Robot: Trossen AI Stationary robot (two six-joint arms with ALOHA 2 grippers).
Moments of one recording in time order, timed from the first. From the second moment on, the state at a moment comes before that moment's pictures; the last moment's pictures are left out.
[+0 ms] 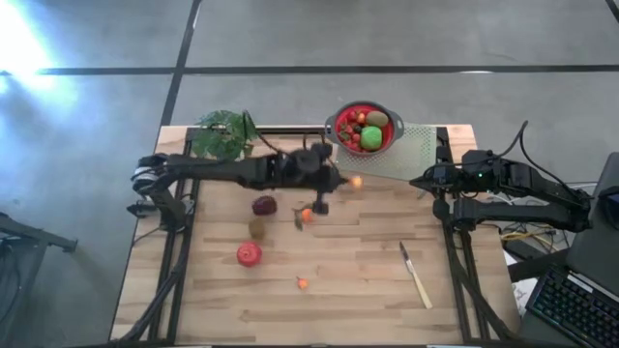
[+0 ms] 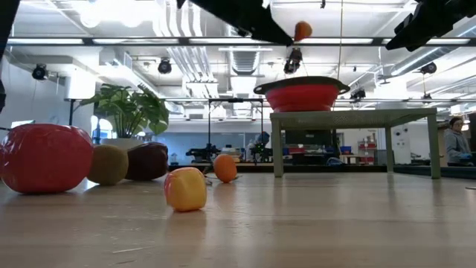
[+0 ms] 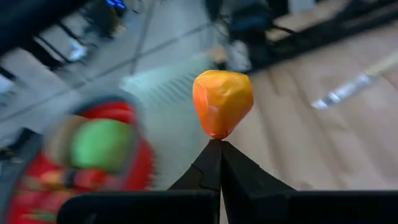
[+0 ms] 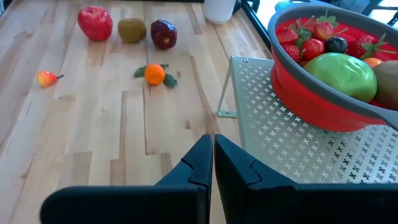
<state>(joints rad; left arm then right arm) 0.08 1.70 1.45 -0.13 -0.11 0.44 -0.20 0.45 0.75 -0.83 0.02 -0.08</state>
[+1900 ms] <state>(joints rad) 0.34 1.83 1.58 -0.10 -0.19 0.74 -0.20 0.45 0.75 -0.83 0.02 -0.08</state>
